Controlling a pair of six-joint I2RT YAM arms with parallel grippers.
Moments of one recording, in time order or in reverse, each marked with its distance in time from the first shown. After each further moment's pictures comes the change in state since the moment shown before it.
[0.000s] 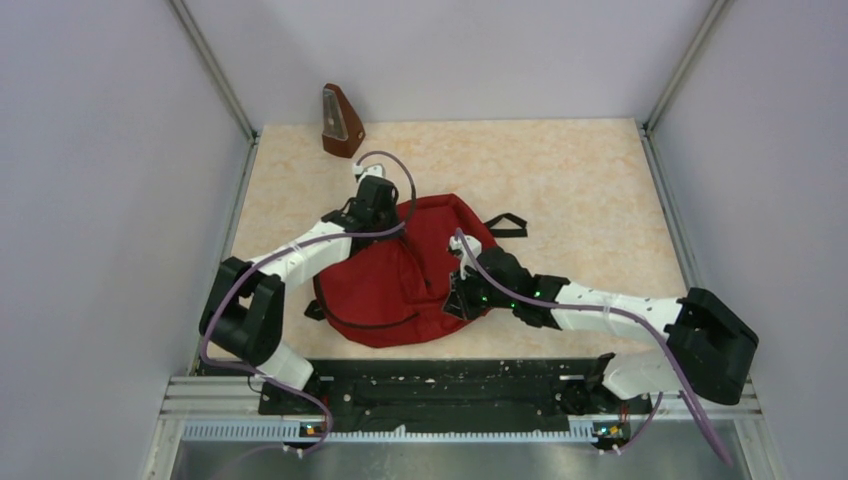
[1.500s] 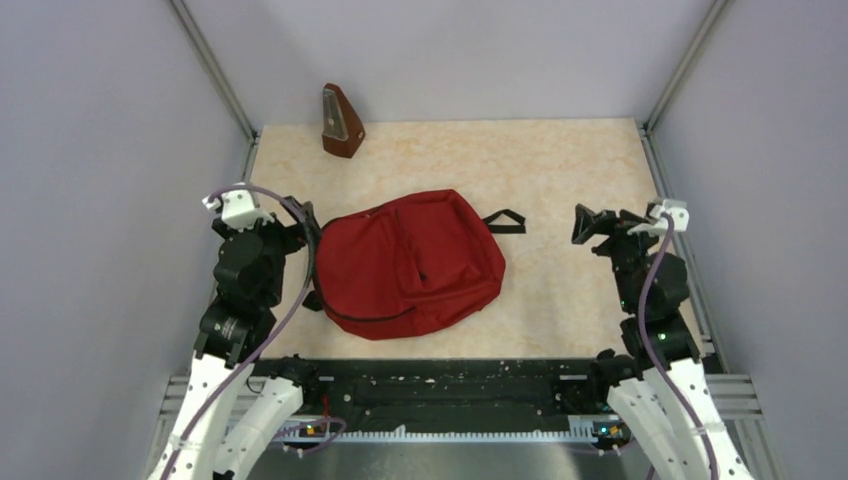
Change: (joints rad) left arm 0.196 -0.927 -0.117 -0.146 -0.257 0.329; right arm -0.751 -0.772 -0.064 -0.072 0.349 -0.199
